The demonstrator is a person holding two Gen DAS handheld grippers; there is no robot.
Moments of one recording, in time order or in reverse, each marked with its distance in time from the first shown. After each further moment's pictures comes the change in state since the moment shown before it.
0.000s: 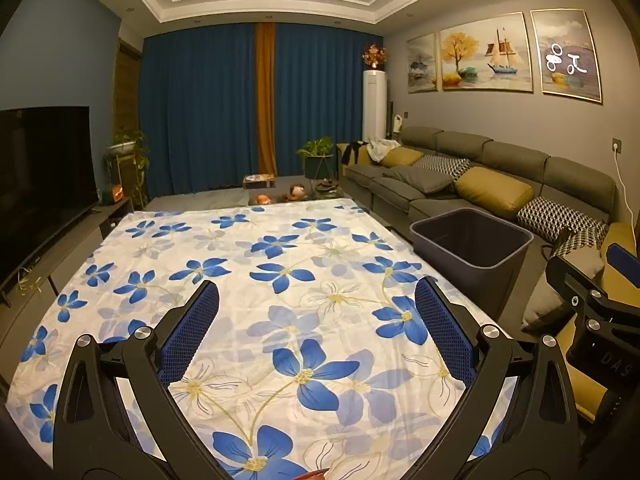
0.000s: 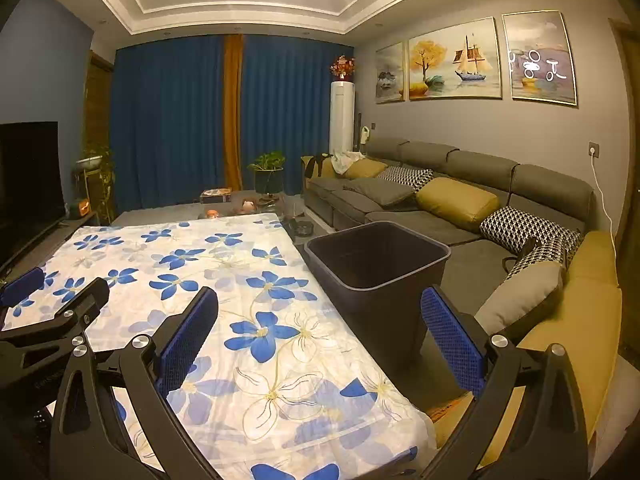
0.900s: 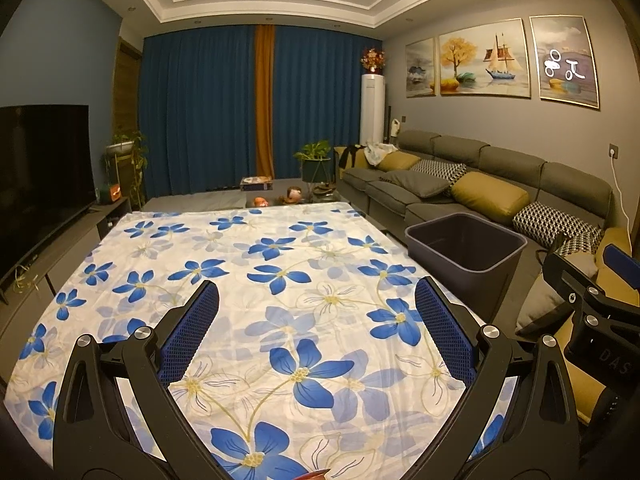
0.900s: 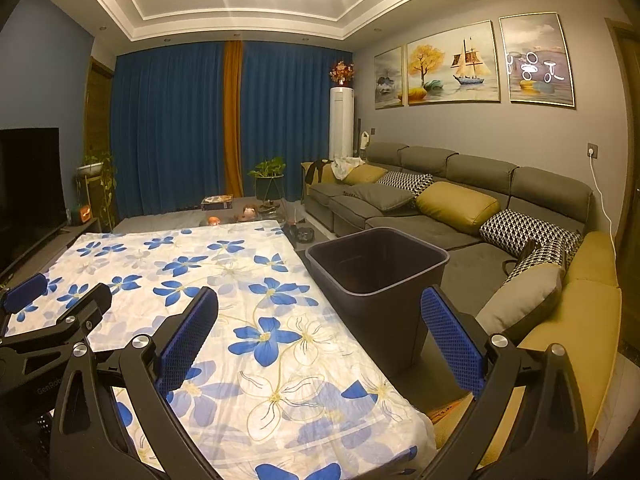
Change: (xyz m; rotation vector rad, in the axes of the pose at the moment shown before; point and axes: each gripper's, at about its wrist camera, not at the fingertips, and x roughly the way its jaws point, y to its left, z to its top) left arm -0.007 0.002 0.001 -0.012 -0.008 -0.012; right arm -0.007 0.000 0.002 0.008 -0.019 0.002
